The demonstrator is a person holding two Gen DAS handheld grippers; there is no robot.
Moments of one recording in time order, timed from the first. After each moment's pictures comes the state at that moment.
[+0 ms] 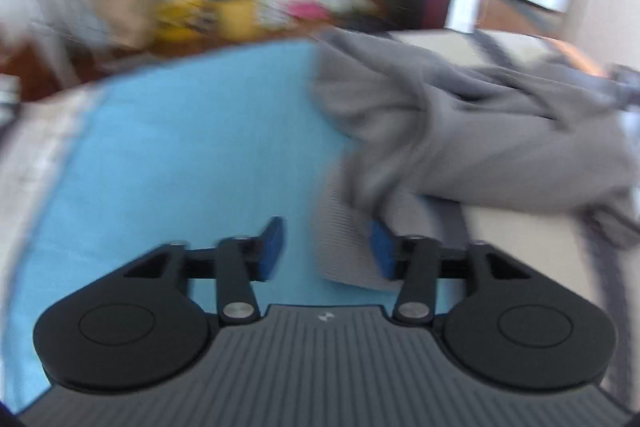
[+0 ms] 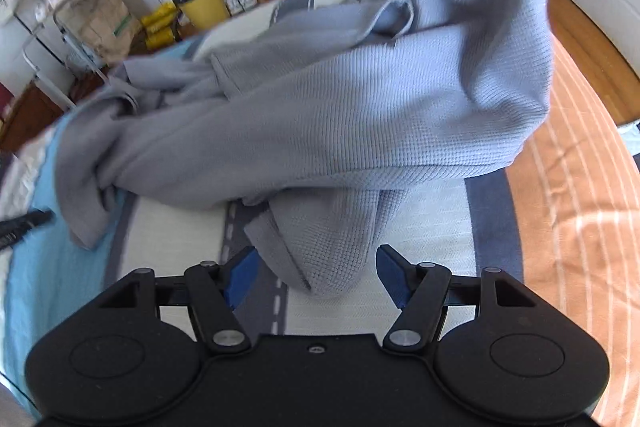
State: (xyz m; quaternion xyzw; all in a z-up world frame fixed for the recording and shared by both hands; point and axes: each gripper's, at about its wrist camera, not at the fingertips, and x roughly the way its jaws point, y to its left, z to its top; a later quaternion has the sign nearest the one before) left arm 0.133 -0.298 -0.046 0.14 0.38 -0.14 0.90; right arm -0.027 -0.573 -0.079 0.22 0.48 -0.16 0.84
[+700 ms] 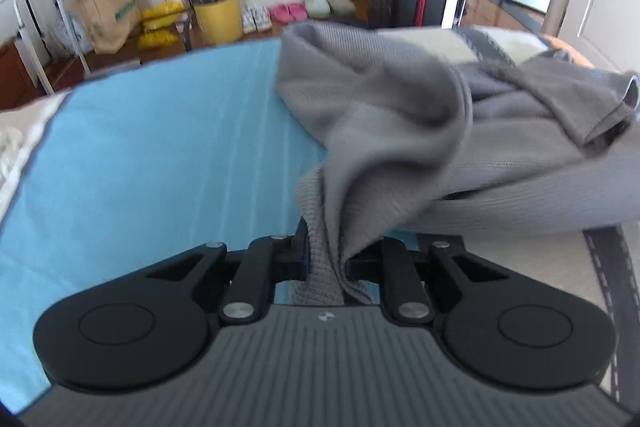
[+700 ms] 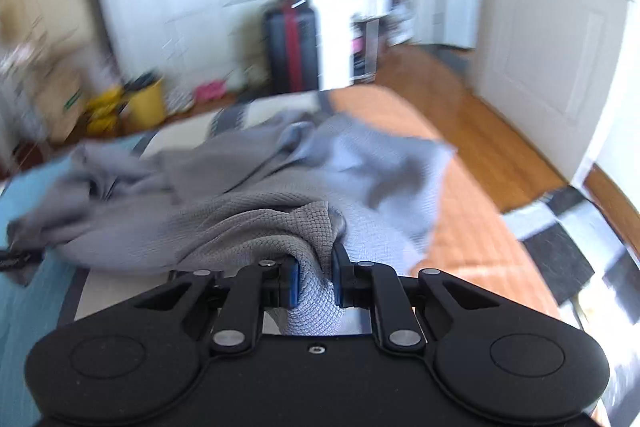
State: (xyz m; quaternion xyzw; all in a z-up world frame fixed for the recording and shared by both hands) left arm 0.147 -0.318 -0.063 0.09 0.40 -0.25 0.88; right arm -0.124 -0.548 -0.011 0.16 0.32 -0.32 0.88
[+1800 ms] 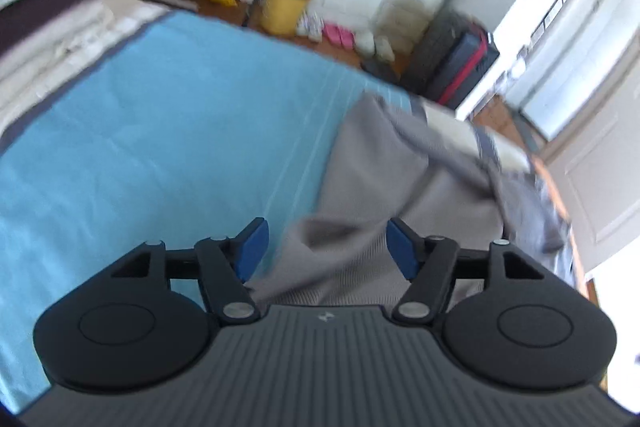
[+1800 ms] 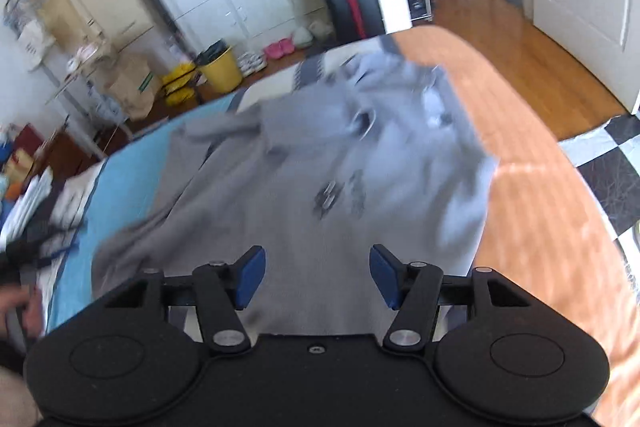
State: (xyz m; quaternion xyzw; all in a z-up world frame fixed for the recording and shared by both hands) left arm 0.121 -0.206 -0.024 -0.11 0.44 -0.20 0.87; right arm -0.159 -0.552 0.024 0.27 0.37 -0.19 0.87
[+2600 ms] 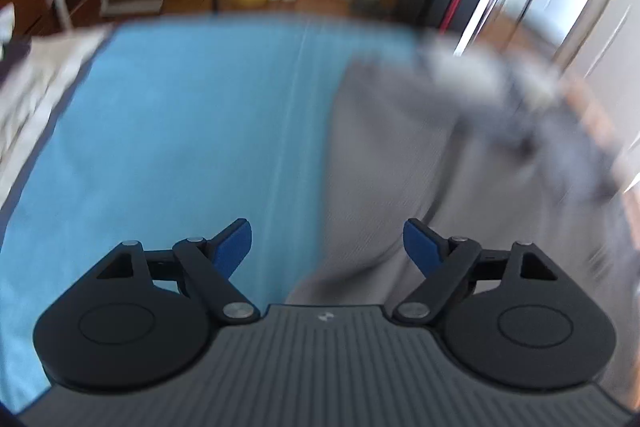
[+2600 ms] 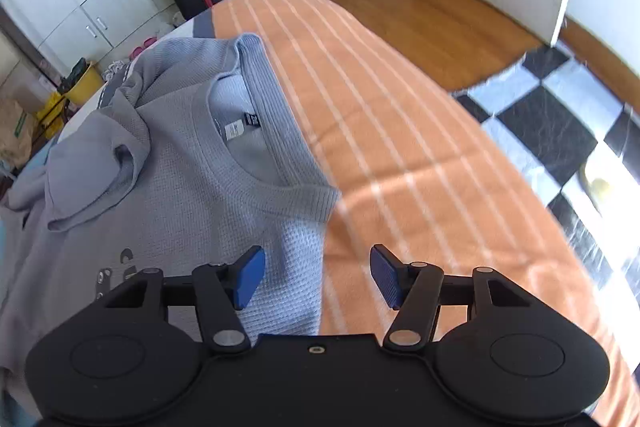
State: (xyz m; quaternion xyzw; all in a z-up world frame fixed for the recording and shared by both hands) left arm 0.184 -0.246 -0.061 0.07 0.51 -0.21 0.83; right arm -0.135 -0.685 -0.093 0.34 0.40 -0.32 0.79
